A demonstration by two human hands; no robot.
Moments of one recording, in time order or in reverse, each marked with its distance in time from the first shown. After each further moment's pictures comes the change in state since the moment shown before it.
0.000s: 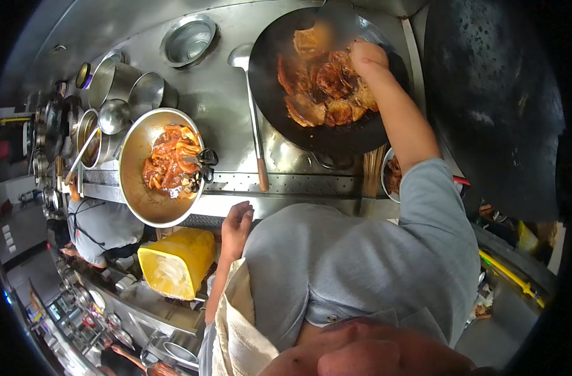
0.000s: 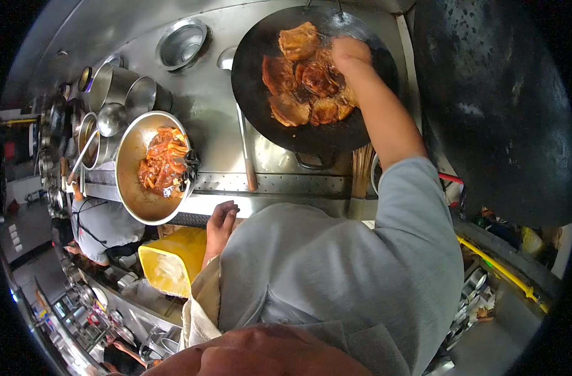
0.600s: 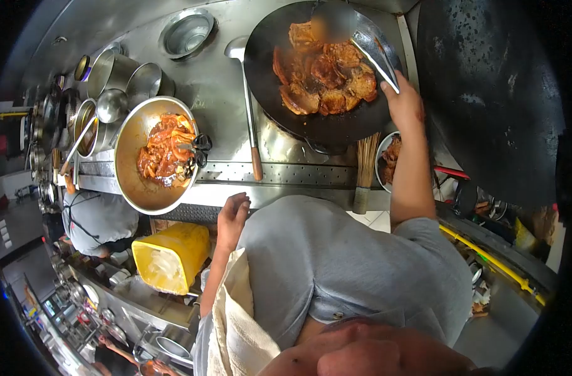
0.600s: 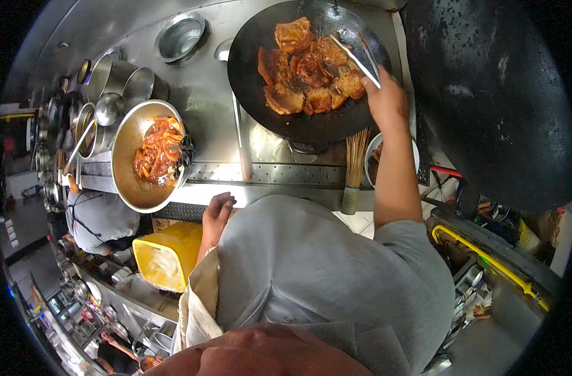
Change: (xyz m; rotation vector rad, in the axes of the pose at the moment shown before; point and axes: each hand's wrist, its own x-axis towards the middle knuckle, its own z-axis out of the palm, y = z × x) left_hand -0.010 -0.012 0.005 0.052 0.015 0.046; right_hand -0.160 0.074 -0.001 0.457 0.259 0.142
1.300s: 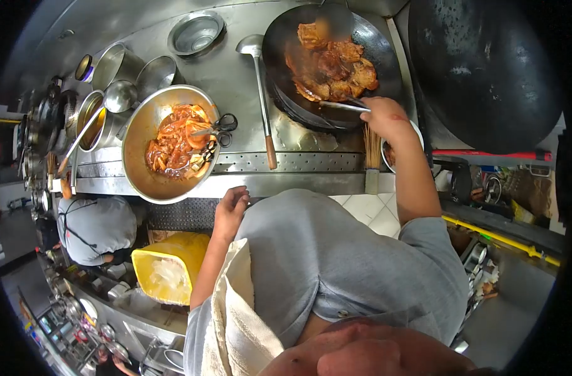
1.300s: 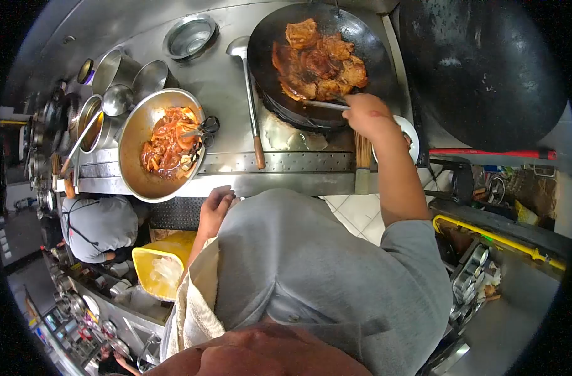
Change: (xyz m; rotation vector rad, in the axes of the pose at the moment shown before) left_hand -0.008 -0.018 -0.075 0.022 -0.136 0.038; right_hand -0.107 -0.071 -0.005 -0.308 -0.376 -0.330
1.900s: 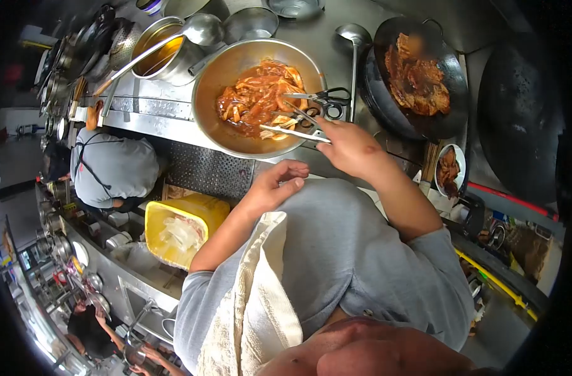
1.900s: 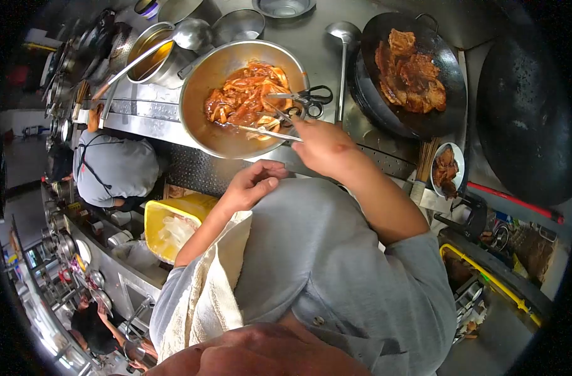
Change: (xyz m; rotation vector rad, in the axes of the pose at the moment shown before) left_hand -0.033 0.027 -0.125 -0.293 -0.352 0.166; right_hand -0.025 -0.309 0.055 0.346 -0.164 -0.489
